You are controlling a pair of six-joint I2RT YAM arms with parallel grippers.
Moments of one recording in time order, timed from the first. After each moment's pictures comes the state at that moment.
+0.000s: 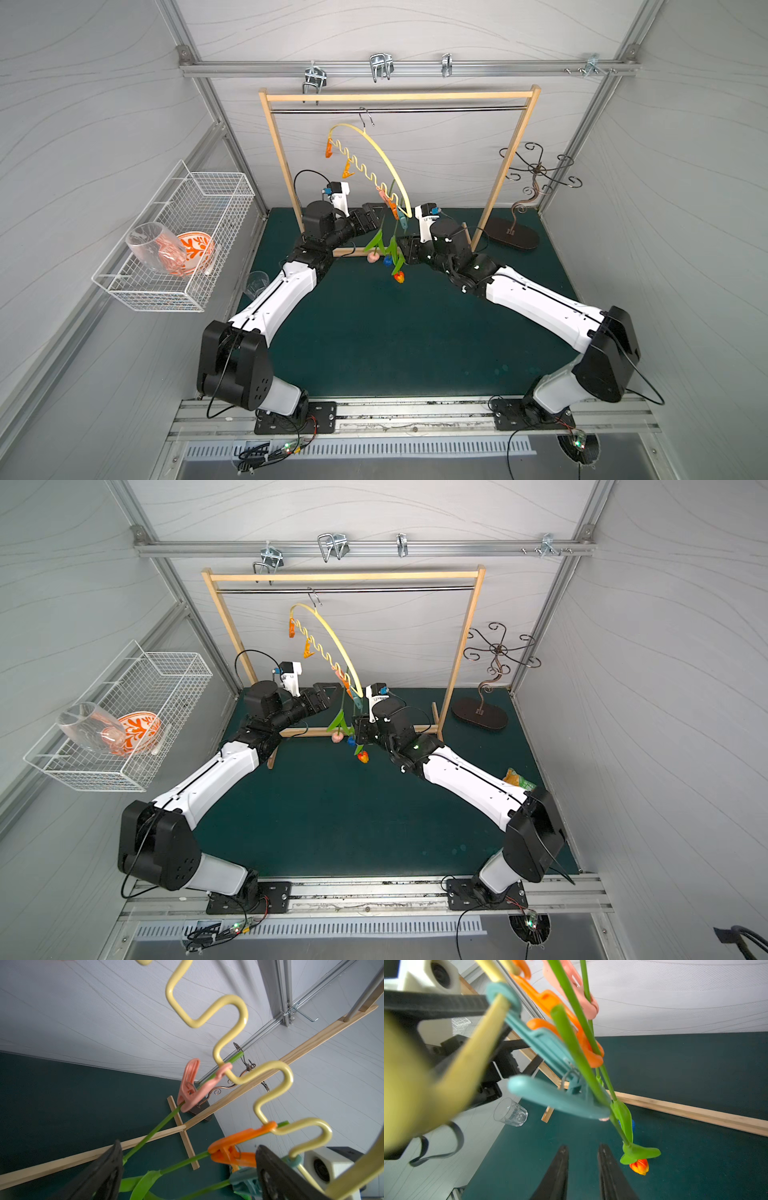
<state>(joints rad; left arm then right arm) -0.27 1.46 1.16 0.14 0.42 -0.68 0.83 1.52 1.30 -0.14 0.07 0.50</state>
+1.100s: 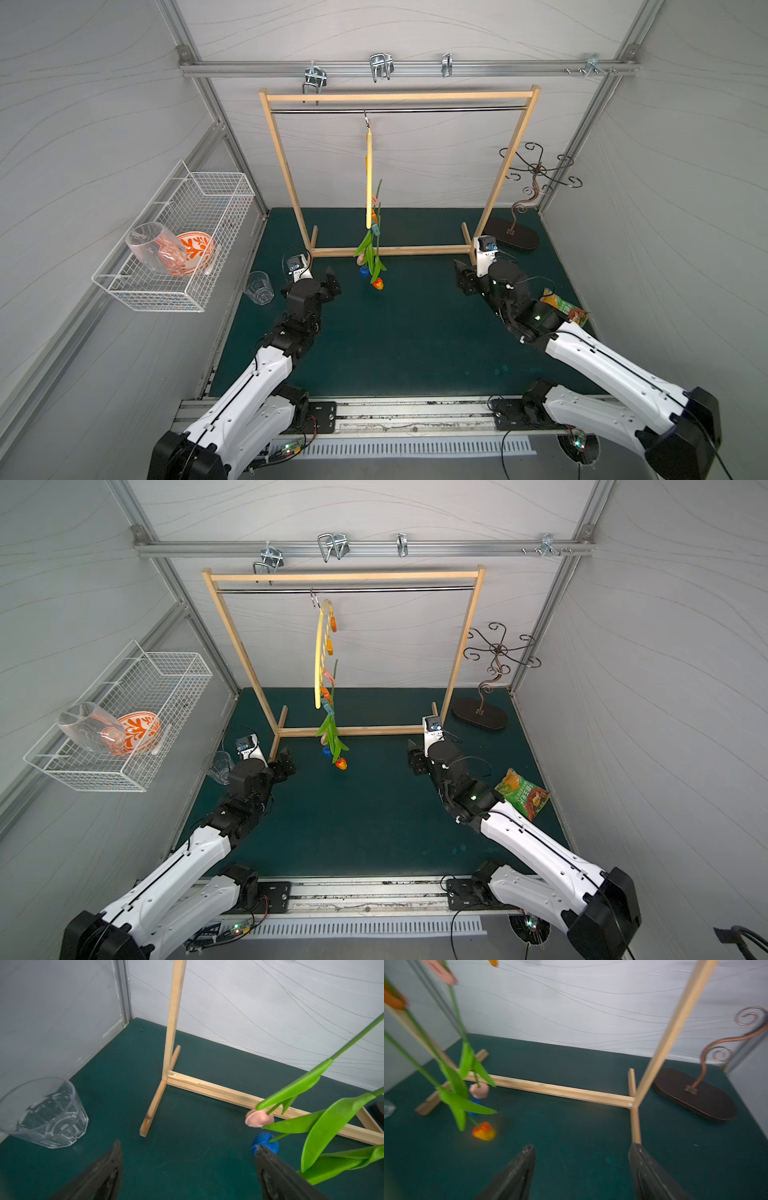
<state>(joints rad) -0.32 0.85 0.47 0.01 -0.48 -0.36 0.69 0.99 0.78 -0.16 0.41 0.17</state>
